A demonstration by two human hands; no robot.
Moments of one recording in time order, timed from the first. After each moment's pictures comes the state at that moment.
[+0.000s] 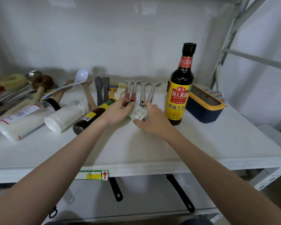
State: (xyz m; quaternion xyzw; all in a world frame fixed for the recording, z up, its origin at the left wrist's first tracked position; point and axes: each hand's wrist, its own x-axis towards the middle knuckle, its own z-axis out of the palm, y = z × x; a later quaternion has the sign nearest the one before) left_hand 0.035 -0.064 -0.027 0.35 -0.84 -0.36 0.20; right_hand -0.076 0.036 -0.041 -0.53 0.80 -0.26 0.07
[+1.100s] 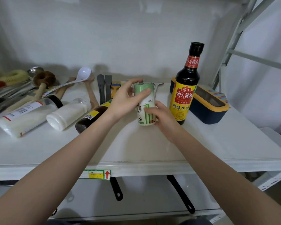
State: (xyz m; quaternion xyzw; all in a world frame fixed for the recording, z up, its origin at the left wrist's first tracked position) left_hand 0.027 -0.055 -0.008 0.24 -0.74 -0.49 0.38; right_hand -0.076 0.044 -0.033 -0.36 0.59 -0.61 0.39
